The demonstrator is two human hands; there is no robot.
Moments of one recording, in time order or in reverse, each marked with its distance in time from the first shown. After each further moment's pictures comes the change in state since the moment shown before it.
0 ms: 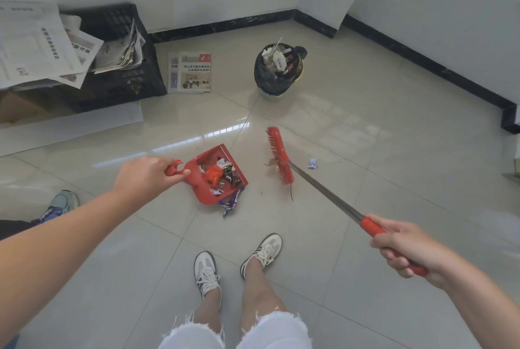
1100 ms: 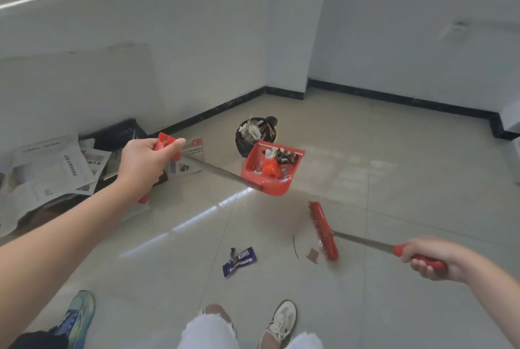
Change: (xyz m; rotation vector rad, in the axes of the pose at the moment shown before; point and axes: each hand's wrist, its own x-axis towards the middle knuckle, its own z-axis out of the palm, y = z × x) left_hand 0.063 0.192 -0.195 -0.708 0.313 -0.091; right_hand 0.040 0.019 -0.186 0.088 0.027 0.165
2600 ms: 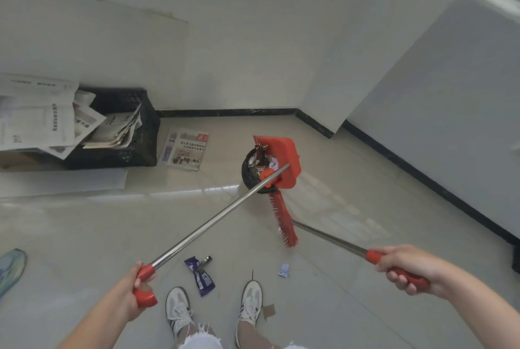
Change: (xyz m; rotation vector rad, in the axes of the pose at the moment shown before) left_hand 0.011 -0.206 0.162 -1.087 0.208 -1.518; right_hand 0.054 -0.328 -0.052 -0.407 -0.063 -0.141
